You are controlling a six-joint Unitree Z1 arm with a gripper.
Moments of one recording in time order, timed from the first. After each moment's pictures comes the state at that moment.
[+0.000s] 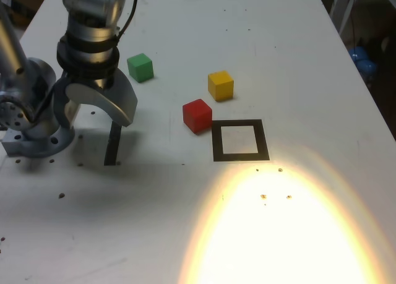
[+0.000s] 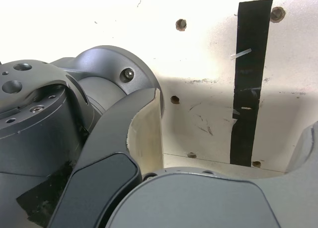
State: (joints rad) arm -0.10 1.52 -0.74 1.11 0.04 -0.06
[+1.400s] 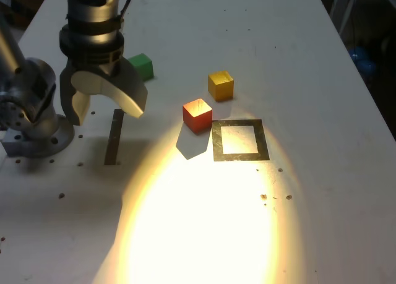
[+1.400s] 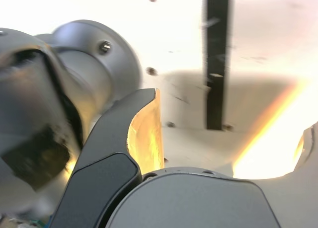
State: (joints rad) arm -0.08 1.47 -0.87 1.18 -0.04 -0.05
